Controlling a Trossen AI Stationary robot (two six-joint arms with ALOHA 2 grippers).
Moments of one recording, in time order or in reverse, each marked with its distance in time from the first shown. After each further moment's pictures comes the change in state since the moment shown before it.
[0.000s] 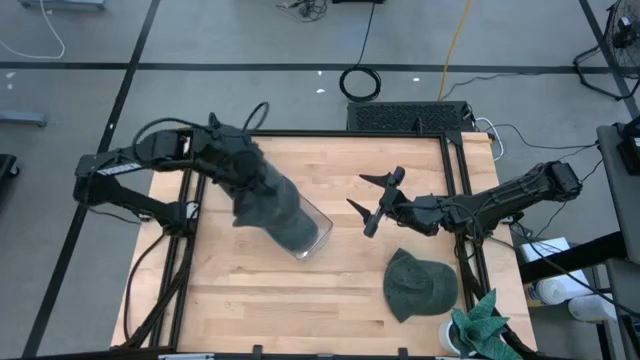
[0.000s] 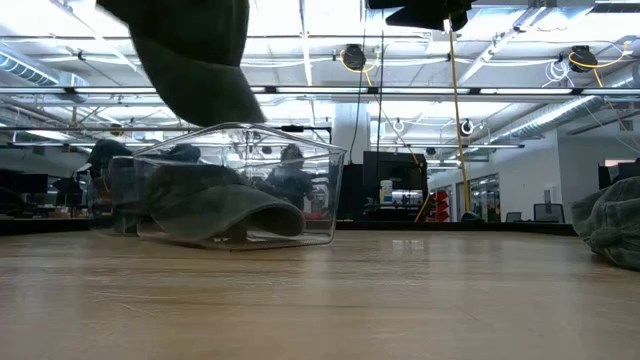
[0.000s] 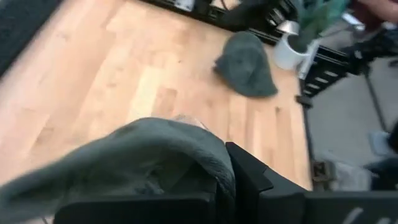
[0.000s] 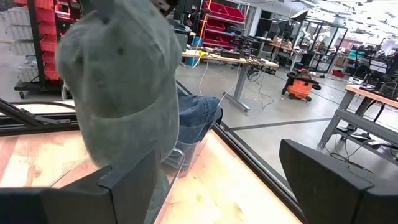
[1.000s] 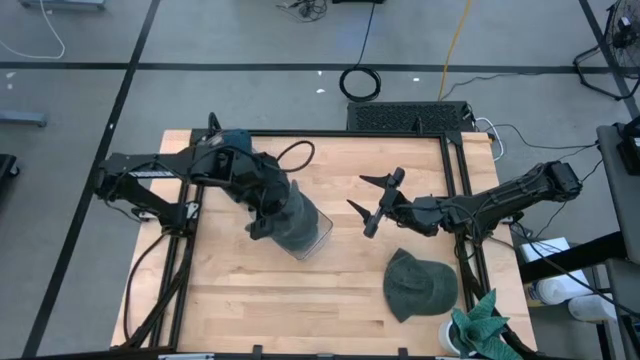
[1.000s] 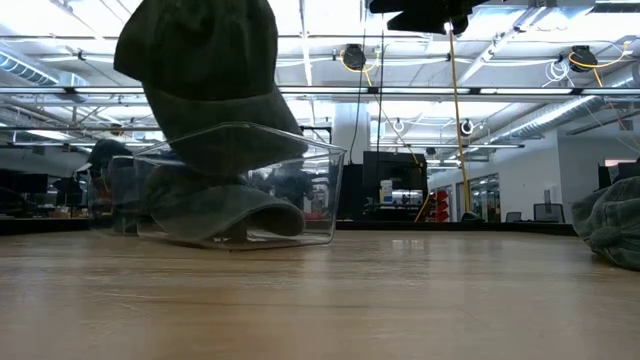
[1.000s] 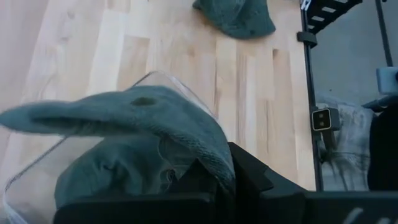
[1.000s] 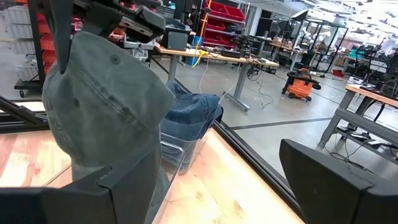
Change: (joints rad) left arm -0.127 0.197 0.068 -0.096 -0.002 0.024; right arm 0.000 0.000 -0.021 0.020 0.000 -0.001
